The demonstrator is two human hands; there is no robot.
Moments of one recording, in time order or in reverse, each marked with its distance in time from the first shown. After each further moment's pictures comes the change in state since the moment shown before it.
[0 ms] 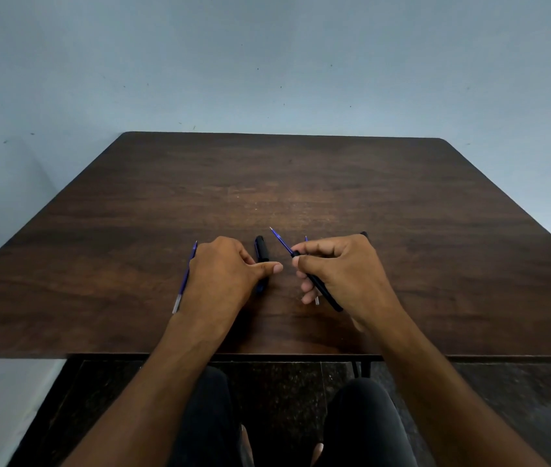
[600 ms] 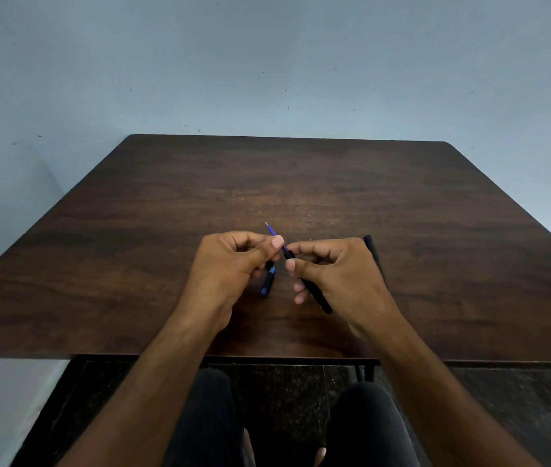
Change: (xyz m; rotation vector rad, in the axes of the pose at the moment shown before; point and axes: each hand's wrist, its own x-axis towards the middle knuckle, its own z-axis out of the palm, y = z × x) left_hand -0.008 0.004 -0.011 -0.865 -0.158 0.042; right_hand 0.001 0.004 0.010 0.071 -0.047 -0.073
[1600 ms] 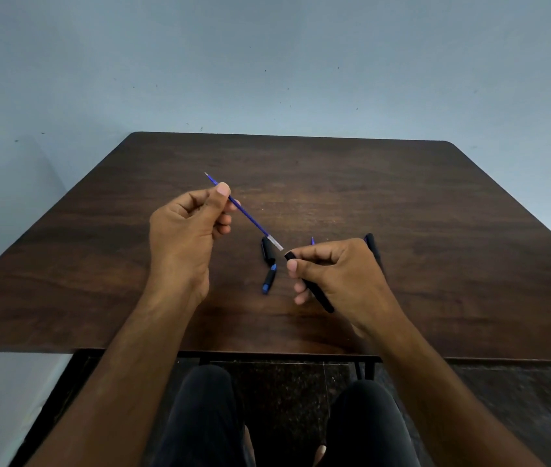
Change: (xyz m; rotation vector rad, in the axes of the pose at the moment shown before) left_hand 0.013 0.024 -0.025 -0.269 0.322 0.103; right_hand -0.005 -0.003 0.000 -0.052 -0.014 0.055
